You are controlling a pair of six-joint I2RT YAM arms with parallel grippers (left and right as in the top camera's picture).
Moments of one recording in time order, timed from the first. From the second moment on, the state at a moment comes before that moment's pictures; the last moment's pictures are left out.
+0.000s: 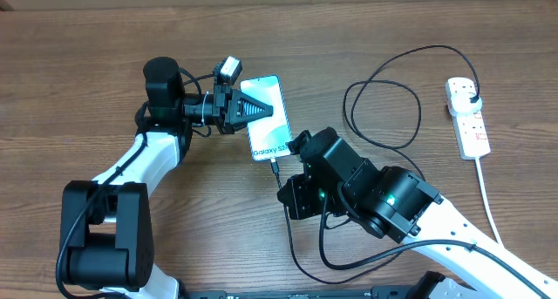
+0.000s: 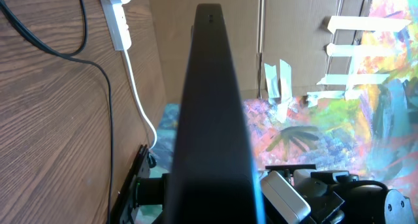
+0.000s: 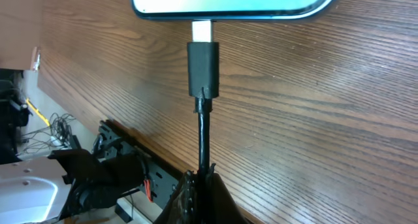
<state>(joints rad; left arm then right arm) -0.08 1.75 0.95 0.55 1.55 -1.23 0.85 1.27 1.16 -0.86 -0.27 0.67</state>
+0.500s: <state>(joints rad) -0.08 1.75 0.95 0.55 1.55 -1.23 0.85 1.27 1.16 -0.86 -0.23 0.67</state>
